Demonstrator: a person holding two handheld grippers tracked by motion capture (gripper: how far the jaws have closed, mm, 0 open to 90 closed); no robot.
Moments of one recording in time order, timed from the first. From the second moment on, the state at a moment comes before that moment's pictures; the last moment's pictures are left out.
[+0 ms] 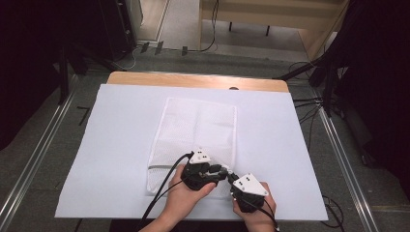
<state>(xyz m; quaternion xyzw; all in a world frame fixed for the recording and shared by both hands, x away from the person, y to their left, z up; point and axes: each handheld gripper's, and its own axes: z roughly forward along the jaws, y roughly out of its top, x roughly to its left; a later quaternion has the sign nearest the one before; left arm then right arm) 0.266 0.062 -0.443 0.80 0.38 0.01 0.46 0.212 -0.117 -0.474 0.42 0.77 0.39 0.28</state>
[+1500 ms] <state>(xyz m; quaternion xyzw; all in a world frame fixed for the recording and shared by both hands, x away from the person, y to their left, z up) 0.278 0.070 -0.448 0.78 0.42 -0.08 0.45 0.213 -0.118 -0.474 0.42 0.77 0.40 0.26</state>
